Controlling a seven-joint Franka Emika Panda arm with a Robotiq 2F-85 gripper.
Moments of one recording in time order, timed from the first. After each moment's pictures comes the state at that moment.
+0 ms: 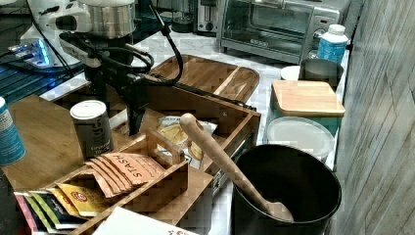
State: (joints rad) arm -0.27 0.23 -0.27 -2.29 0.05 0.89 0.43
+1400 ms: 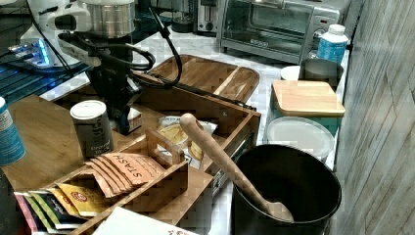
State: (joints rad) arm -0.28 0.23 -0.26 -2.29 0.00 0.93 0.43
